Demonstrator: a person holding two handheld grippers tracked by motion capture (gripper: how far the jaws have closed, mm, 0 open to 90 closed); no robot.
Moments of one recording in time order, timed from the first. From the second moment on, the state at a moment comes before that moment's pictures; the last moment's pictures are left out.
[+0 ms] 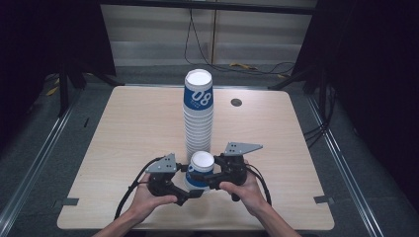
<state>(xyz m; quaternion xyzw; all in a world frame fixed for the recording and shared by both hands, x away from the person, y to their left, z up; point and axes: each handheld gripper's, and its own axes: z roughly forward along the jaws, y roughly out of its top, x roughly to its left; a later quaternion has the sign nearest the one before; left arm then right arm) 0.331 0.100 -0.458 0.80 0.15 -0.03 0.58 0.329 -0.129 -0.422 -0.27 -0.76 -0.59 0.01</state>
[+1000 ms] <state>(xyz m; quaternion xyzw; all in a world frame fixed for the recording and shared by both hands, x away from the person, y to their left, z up) 0.334 0.107 -0.459 0.81 0.15 -0.03 0.57 0.327 -0.125 -0.422 -0.28 -0.77 -0.58 0.01</state>
